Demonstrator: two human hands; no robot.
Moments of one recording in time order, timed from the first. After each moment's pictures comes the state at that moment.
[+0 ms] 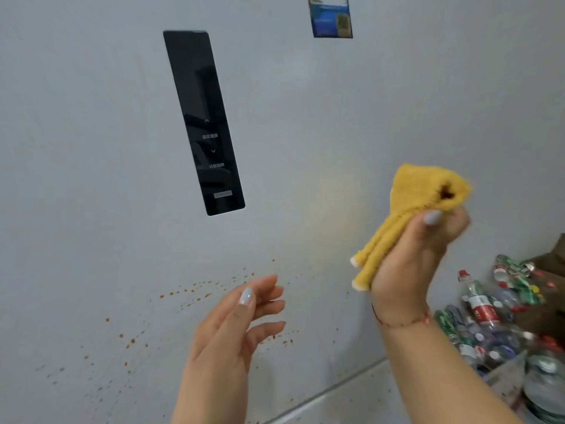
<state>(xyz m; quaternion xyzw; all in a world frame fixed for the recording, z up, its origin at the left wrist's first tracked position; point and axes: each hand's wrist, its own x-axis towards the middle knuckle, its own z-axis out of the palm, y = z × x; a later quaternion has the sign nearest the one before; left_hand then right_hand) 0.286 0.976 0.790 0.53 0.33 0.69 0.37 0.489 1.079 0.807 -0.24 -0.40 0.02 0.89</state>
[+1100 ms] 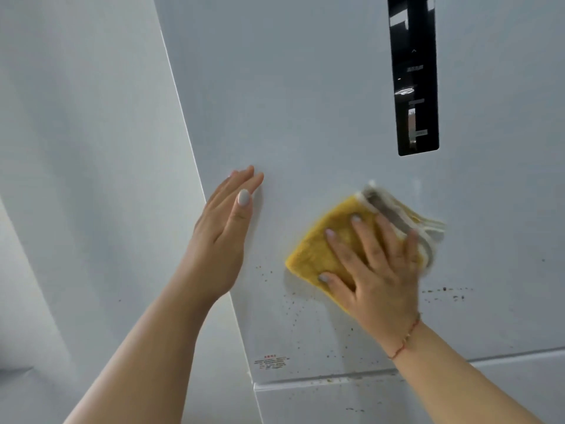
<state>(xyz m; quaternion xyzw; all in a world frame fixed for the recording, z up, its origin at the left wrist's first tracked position) 0.077 0.919 0.851 0.64 0.56 0.51 -0.10 0.247 1.056 0.735 -0.31 -0.68 -0.33 0.57</state>
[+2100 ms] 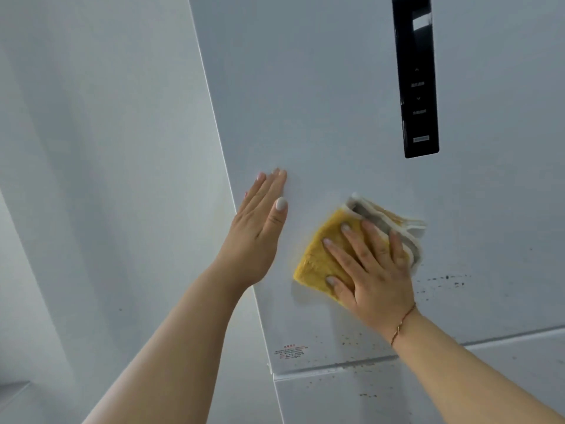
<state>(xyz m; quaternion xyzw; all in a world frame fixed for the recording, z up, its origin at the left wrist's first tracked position) 0.069 0.916 0.848 0.70 0.57 0.42 -0.09 0.232 1.045 0.725 -0.28 -0.70 -0.36 0.54</state>
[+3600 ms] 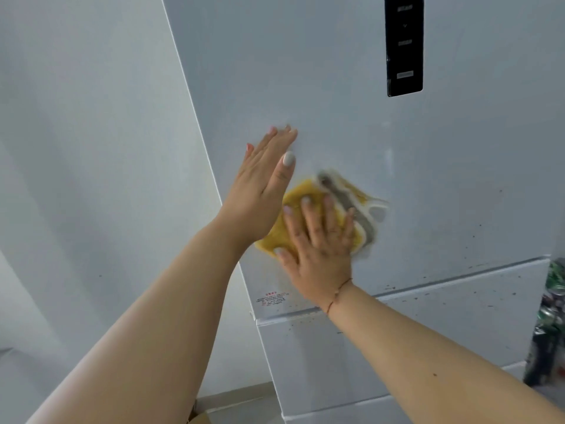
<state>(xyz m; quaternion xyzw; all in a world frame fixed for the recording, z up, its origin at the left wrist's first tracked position) 0.094 0.926 0.827 0.73 0.53 0.42 -0.08 0.173 1.018 0.684 -0.34 -0.70 -0.27 0.56</state>
